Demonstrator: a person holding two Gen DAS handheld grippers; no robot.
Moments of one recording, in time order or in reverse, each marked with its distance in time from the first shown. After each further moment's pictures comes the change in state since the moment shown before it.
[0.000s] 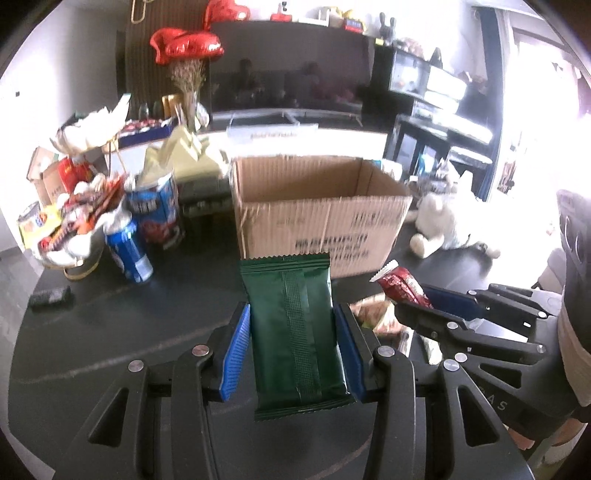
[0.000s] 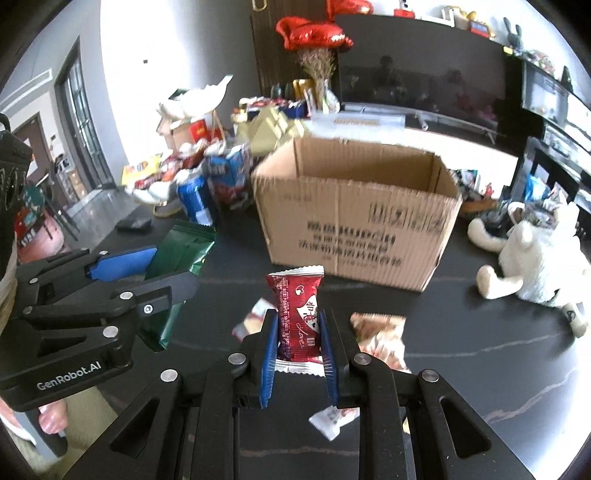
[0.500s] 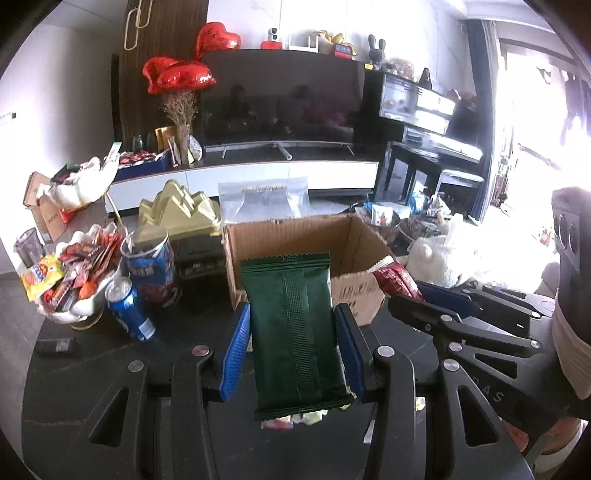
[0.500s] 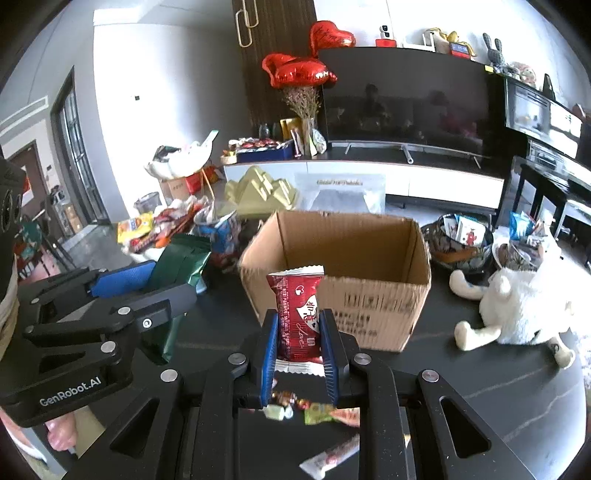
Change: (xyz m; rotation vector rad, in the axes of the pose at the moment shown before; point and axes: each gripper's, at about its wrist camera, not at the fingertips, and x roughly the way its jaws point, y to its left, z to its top) left arm -0.016 -0.006 0.066 0.028 -0.088 -0.018; right arm -0.025 -0.019 0.065 0.043 -0.120 -0.018
